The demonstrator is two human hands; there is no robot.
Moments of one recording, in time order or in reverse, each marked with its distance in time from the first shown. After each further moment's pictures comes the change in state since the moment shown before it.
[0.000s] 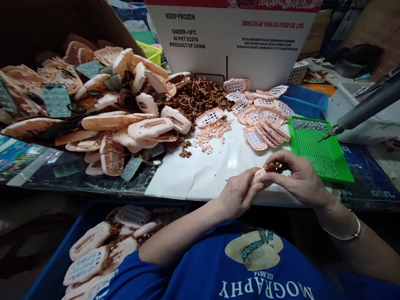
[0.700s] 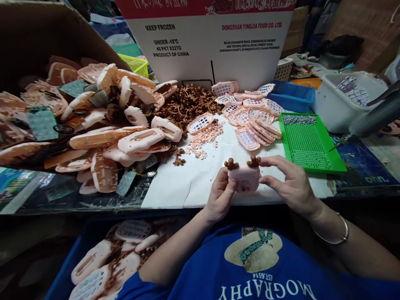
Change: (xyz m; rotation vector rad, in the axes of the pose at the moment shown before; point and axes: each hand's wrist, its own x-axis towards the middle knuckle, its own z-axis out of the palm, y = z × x) left_hand -0.019 -0.026 0.006 -0.653 0.290 -0.164; right_hand -0.024 0.006 0.015 -0.074 0.229 -0.154
